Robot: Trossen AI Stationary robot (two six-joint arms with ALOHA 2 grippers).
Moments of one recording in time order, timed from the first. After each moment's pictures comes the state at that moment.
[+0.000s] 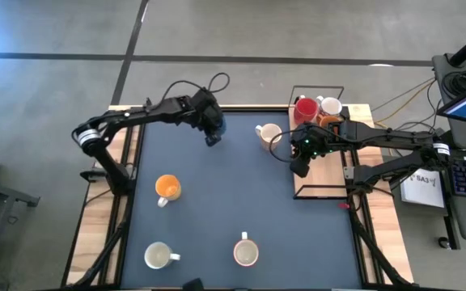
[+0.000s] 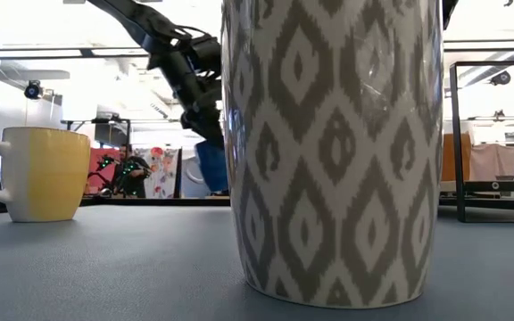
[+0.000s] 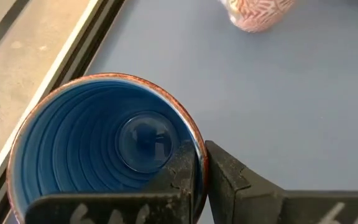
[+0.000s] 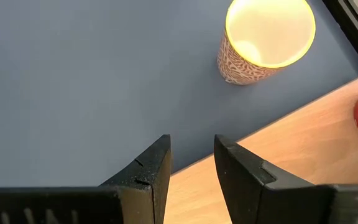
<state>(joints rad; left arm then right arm) 0.55 1.68 1.25 -0.53 0.10 0.14 -0.19 1.17 1.07 -0.96 0.08 0.25</state>
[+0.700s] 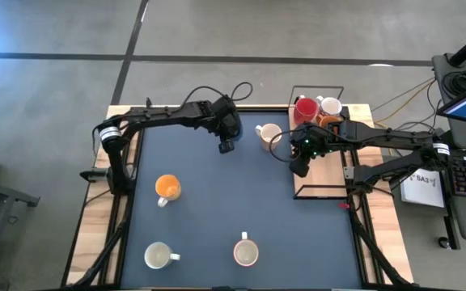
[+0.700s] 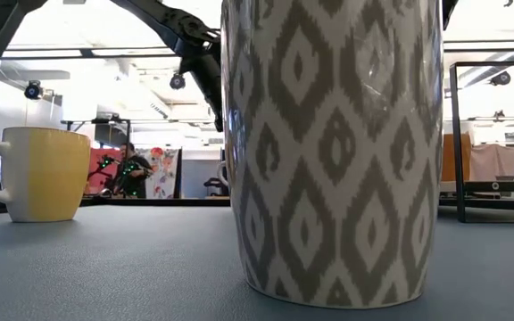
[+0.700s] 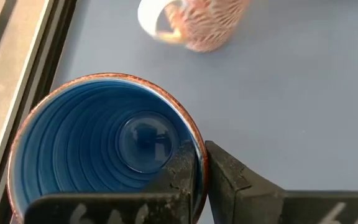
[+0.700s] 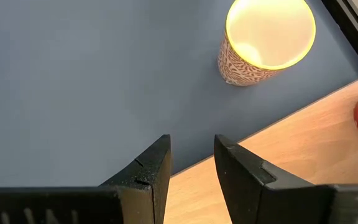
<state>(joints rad) 0.43 1.86 1.45 -0.55 0.10 0.27 -0.19 1.17 1.07 -0.95 0.08 0.25</state>
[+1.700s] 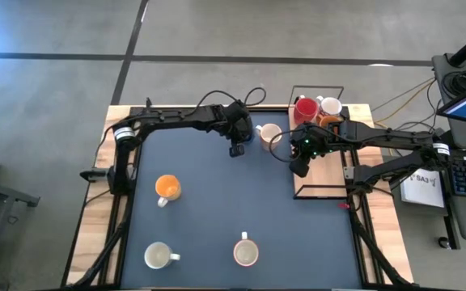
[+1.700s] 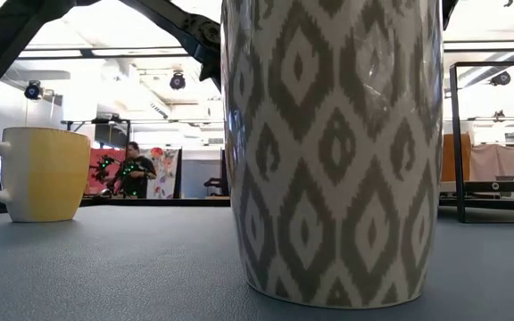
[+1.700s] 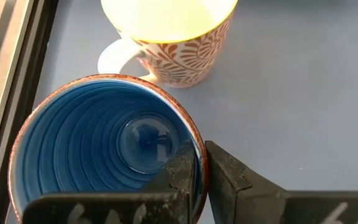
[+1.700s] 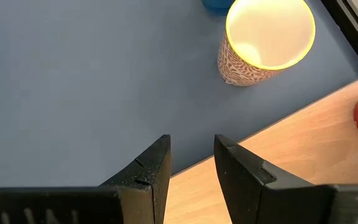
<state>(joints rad) 0.38 2.00 1.58 -0.53 0.10 0.31 -0.19 1.17 1.07 -0.95 0.08 0.25</state>
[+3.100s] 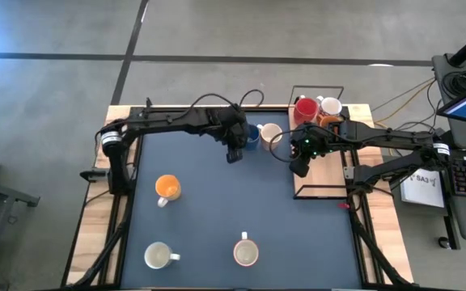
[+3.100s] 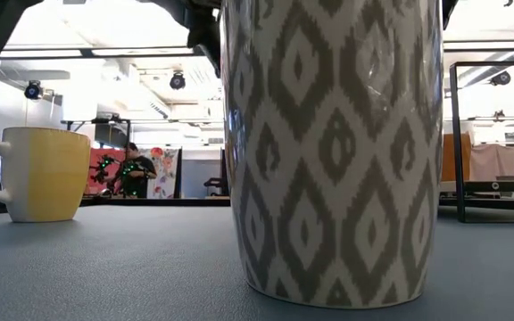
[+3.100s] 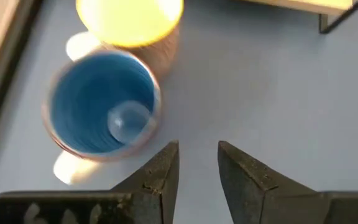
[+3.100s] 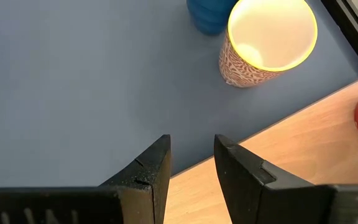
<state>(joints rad) 0.29 1.87 1.58 -0.67 0.09 0.09 -0.19 1.17 1.07 -0.95 0.08 0.25</state>
